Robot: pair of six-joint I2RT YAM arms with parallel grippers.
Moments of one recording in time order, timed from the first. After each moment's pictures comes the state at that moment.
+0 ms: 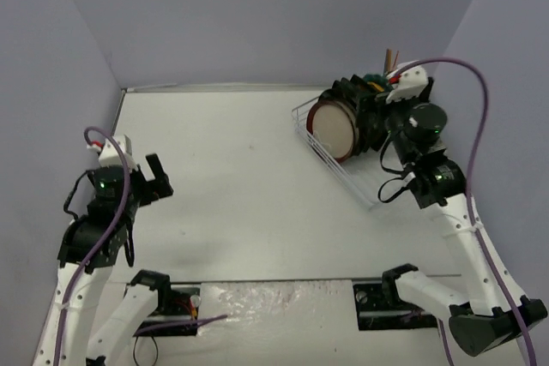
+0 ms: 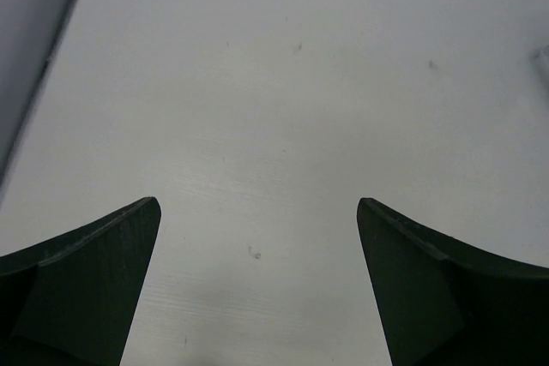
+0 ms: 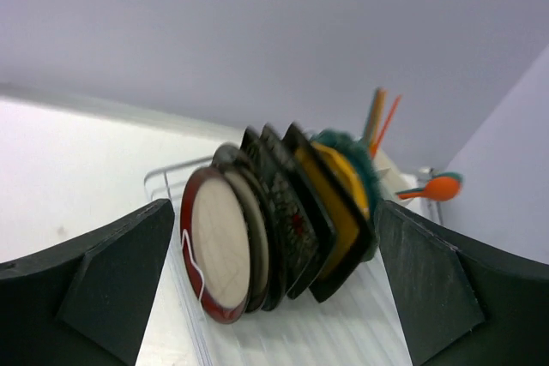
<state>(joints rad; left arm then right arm) -0.20 0.66 0.98 -0.87 -0.27 -0.33 0.32 1.07 1.19 -0.19 0.16 -0.14</state>
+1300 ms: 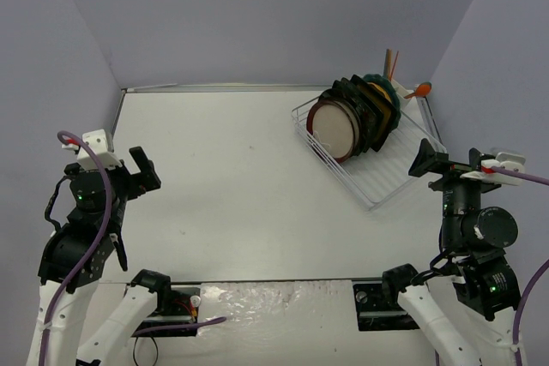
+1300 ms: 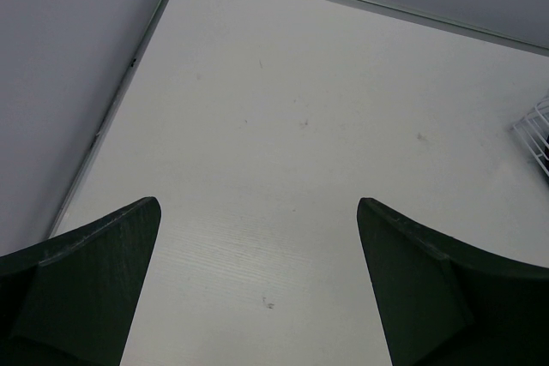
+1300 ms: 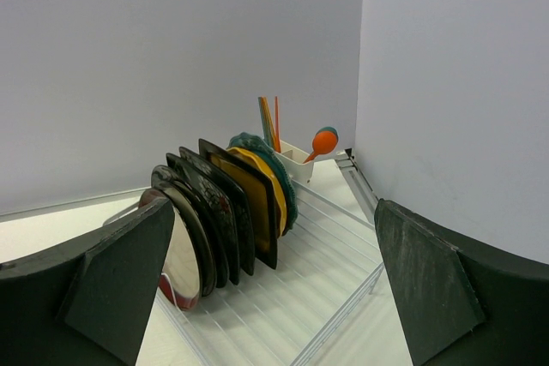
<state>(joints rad) -0.25 0.63 1.13 -0.82 -0.40 -0.25 0.32 0.43 0.99 -0.33 0.49 0.00</state>
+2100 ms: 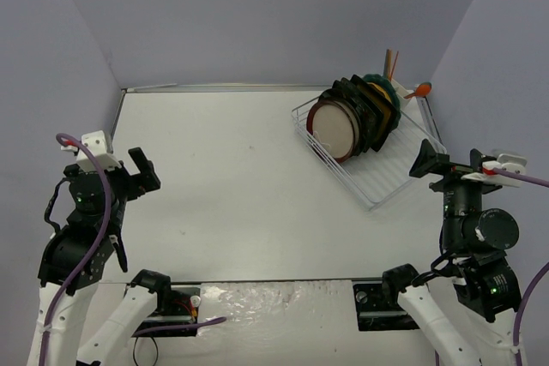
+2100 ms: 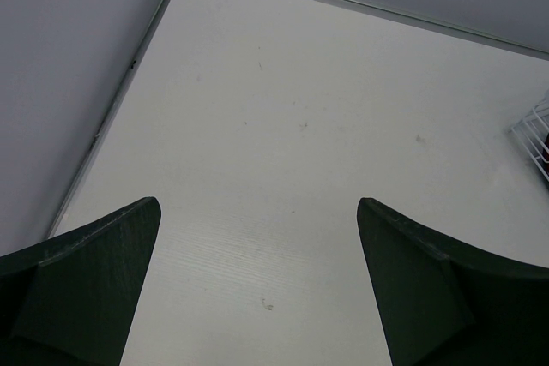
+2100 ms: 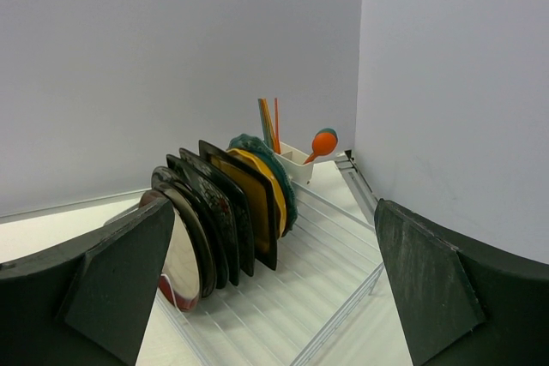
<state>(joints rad) -0.25 0.63 1.12 -0.81 -0.41 -0.25 0.32 0.42 0.99 -0.33 0.49 0.00</state>
